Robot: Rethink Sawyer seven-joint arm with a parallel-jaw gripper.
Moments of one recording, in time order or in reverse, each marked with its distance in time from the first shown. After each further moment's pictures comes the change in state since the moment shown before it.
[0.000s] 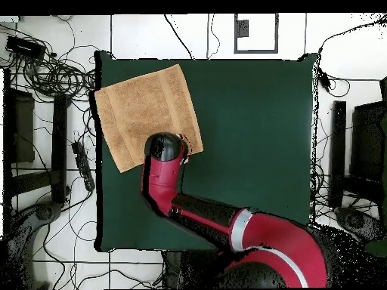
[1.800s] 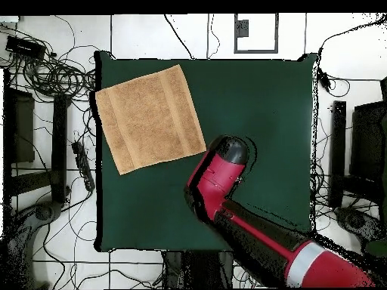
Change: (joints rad) arm -0.181 -0.217 0.002 0.085 0.420 -0.087 0.000
